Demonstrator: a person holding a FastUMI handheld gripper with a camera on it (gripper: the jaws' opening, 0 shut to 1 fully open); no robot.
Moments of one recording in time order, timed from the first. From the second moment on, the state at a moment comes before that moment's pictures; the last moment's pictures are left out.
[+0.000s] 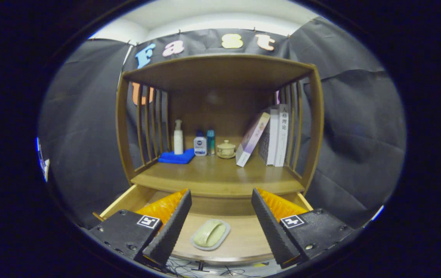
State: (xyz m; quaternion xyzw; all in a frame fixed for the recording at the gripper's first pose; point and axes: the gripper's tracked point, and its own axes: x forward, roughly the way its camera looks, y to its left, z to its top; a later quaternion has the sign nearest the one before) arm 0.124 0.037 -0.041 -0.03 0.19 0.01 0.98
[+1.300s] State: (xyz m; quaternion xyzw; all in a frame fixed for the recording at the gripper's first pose) arm 0.145 0.055 -0.206 0.05 0.58 -0.03 0.81
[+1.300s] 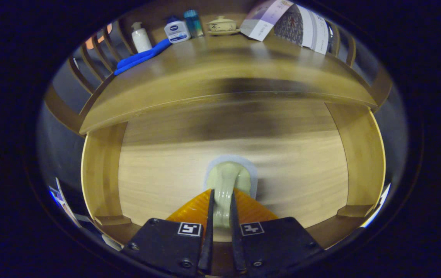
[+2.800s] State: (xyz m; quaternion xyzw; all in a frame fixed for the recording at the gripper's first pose) arm 0.283 0.058 -0.054 0.02 0.50 0.01 0.87
